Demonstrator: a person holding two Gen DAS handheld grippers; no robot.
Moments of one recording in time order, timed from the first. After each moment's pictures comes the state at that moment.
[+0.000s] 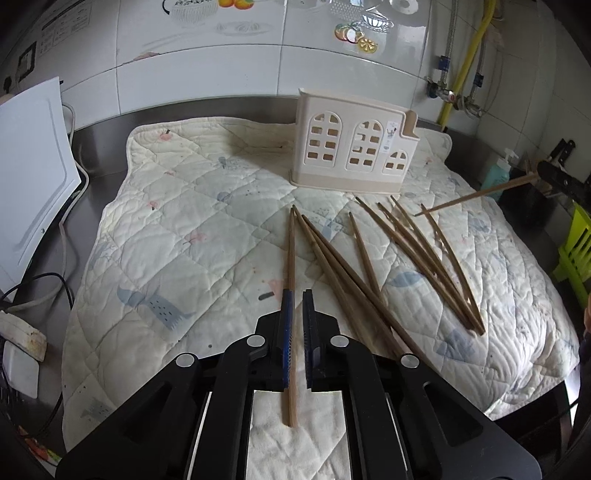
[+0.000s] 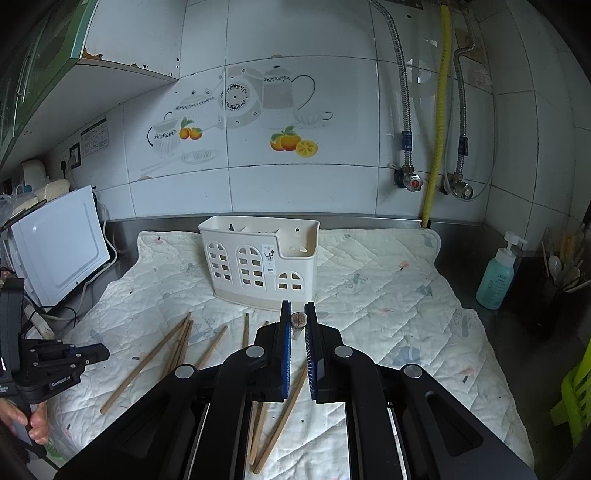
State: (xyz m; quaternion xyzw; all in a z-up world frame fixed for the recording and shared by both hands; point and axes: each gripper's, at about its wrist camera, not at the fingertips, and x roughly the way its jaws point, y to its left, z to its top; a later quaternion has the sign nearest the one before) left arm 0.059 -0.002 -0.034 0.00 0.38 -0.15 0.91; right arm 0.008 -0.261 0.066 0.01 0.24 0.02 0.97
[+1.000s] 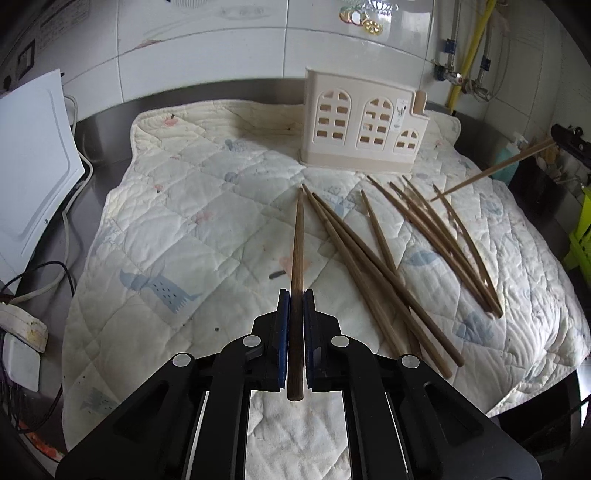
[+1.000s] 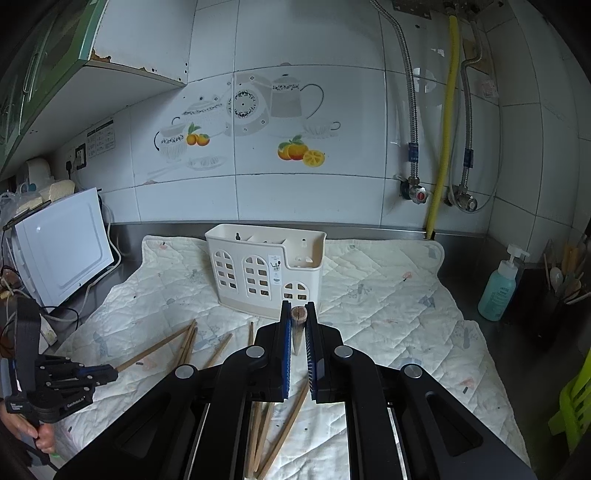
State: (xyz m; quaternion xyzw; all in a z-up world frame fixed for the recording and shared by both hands) left arm 0.061 0.003 -0.045 0.02 0.38 -0.13 0.92; right arm 0.009 -0.257 0.075 0.00 0.22 0.02 0.97
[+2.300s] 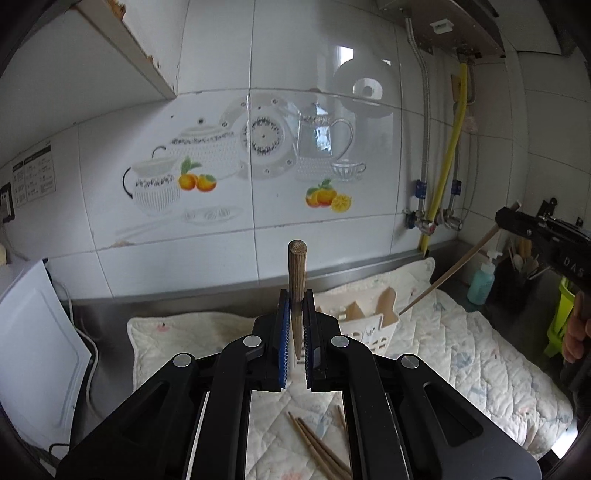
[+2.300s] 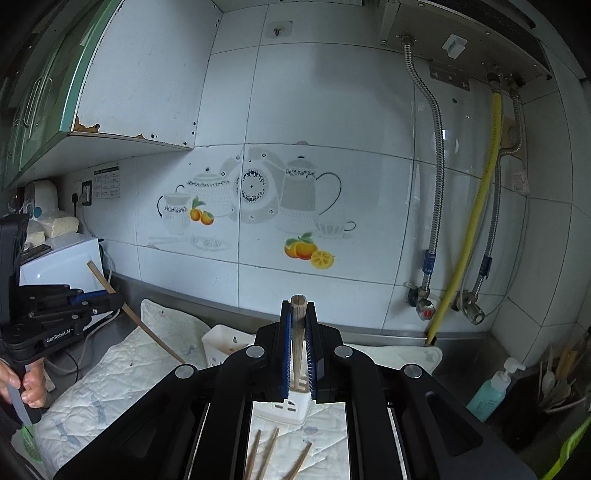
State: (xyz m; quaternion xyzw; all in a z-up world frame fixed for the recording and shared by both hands) left arm 0.136 -0.037 0.158 0.04 0.18 -0.18 0.97; right arm 0.081 -0.254 0.195 -0.06 0.14 0.04 0.99
